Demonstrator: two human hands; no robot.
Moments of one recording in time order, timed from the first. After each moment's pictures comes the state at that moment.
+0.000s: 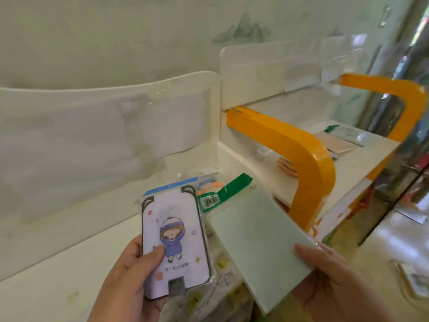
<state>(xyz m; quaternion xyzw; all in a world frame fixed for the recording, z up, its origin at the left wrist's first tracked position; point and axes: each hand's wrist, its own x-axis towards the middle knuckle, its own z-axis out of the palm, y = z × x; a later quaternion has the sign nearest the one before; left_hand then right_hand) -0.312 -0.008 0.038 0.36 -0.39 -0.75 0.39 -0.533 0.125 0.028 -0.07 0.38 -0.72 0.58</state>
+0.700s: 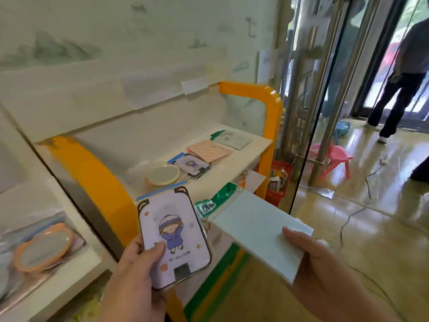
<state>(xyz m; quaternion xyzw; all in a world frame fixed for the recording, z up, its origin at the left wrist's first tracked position) -0.655 0.164 0.041 0.37 -0.40 -0.77 0.33 -0.806 0.342 0.044 -0.01 0.37 -0.82 0.45</state>
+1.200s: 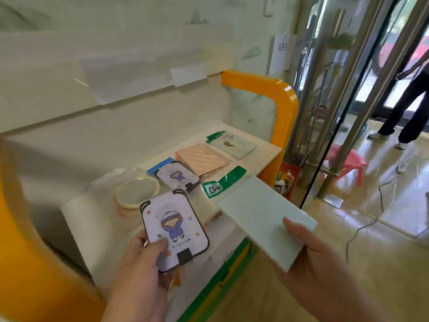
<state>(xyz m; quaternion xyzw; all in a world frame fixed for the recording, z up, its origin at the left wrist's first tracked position) -0.798 0.119 0.005 0.43 -0.37 -0.75 0.33 -0.949 0.282 0.023 0.05 0.35 -0.82 0.45</state>
